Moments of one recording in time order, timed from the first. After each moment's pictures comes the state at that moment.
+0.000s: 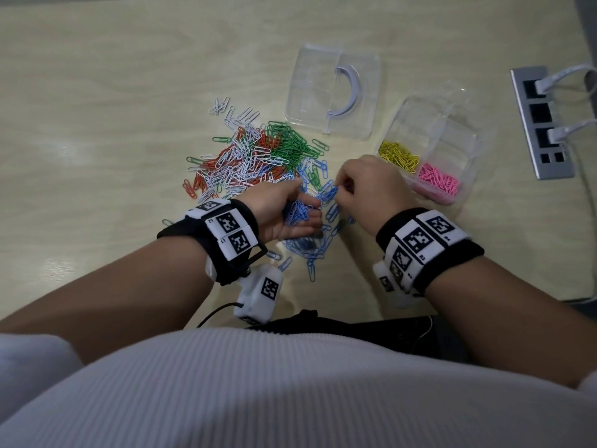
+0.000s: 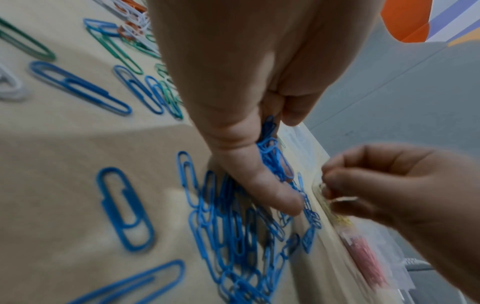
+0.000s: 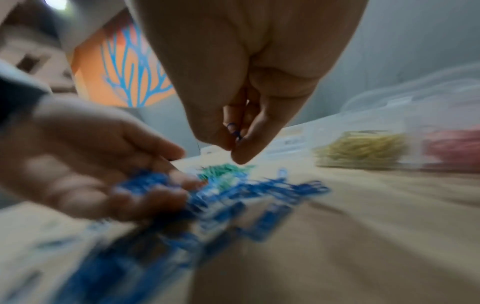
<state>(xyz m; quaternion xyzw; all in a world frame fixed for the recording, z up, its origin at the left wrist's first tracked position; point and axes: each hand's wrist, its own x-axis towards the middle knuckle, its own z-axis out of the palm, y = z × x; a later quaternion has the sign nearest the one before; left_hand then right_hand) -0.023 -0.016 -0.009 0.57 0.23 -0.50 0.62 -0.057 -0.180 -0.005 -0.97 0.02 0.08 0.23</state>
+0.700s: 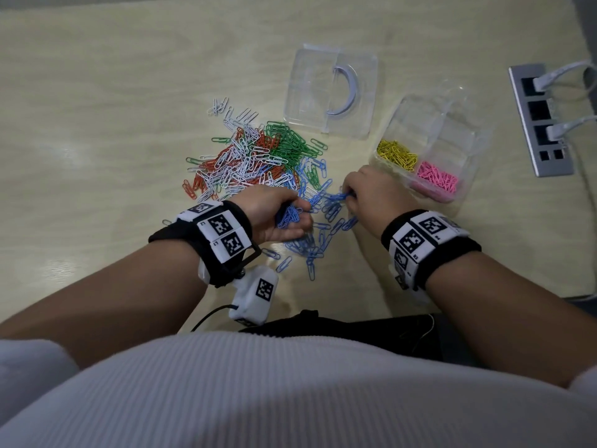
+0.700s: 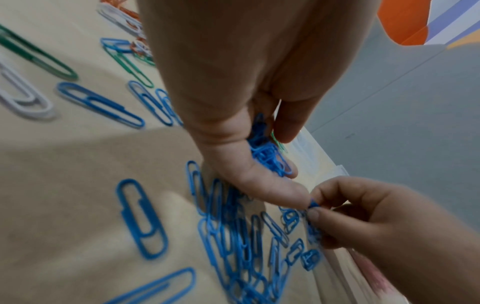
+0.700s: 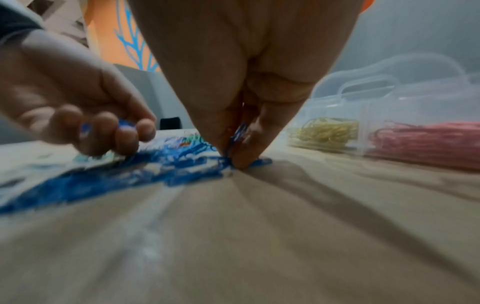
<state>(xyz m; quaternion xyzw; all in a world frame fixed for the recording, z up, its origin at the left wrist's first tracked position) -0.023 -0.006 -0.009 0.60 0.23 -0.51 0.57 -0.060 -0.195 -0.024 -0.97 0.00 0.16 0.16</state>
